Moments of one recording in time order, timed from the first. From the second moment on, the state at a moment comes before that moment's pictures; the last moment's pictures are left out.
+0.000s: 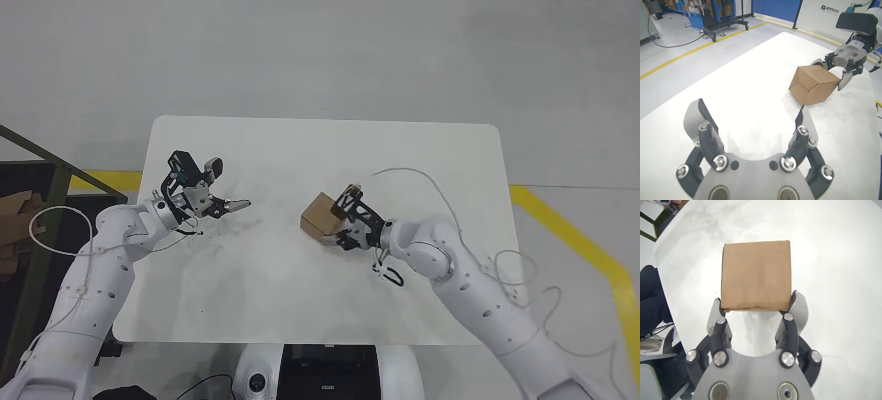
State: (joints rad) left arm 1.24 -0.91 -1.38 -1.29 1.19 -0.88 0.19; right arm -1.04 -1.20 0.85 -1.52 -0.89 -0.39 0.67
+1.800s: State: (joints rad) left arm 1.24 -0.91 -1.38 -1.29 1.19 -0.88 0.19; right arm -1.39 -1.09 1.53 -1.72 -0.77 -0.44 0.30
